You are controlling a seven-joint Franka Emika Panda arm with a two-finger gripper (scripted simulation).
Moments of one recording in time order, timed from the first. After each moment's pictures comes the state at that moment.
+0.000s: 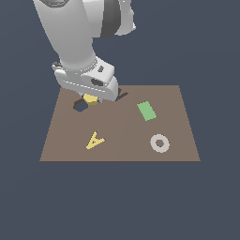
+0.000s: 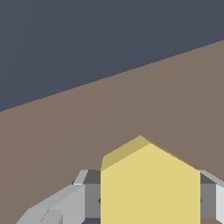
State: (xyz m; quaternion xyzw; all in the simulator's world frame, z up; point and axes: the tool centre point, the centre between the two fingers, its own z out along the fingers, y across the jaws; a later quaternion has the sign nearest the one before) arm -0.073 -0.105 0.039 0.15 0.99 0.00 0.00
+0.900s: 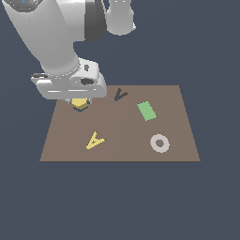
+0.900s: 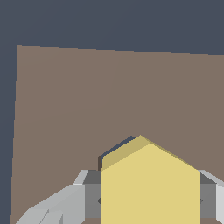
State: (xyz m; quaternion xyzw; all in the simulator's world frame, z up) arm -0.056 -0.145 0.040 -0.02 1.00 0.00 0.00
